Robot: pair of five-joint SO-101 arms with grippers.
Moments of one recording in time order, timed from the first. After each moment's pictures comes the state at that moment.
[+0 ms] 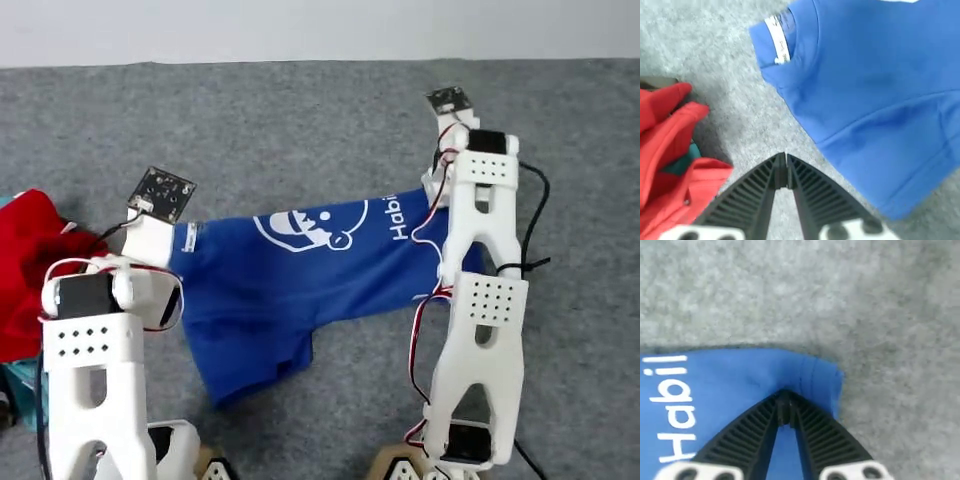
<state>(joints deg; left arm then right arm) -11.5 -40.3 40.7 81.6 -21.9 4.1 63.0 -65.7 85.8 19.6</state>
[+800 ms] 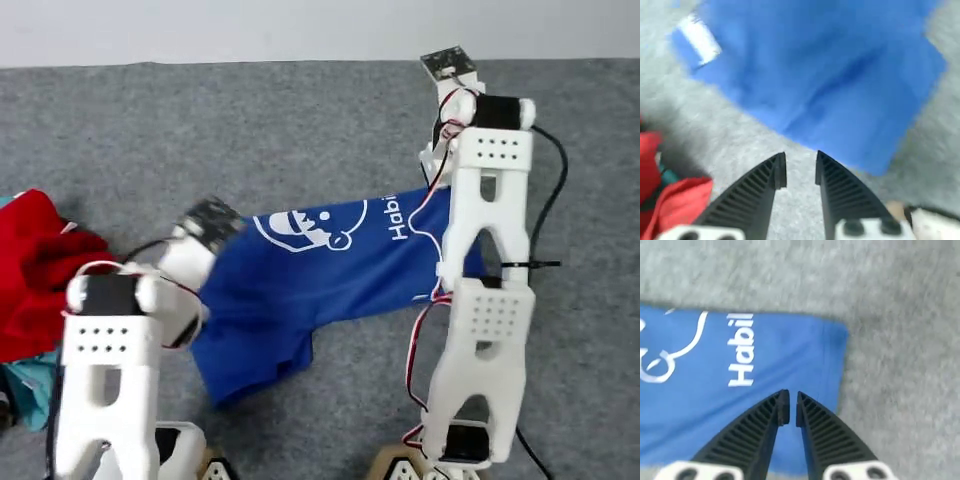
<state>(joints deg) -1.8 -40.3 43.3 89.5 -34.9 1.0 43.3 -60.5 100.5 19.6</state>
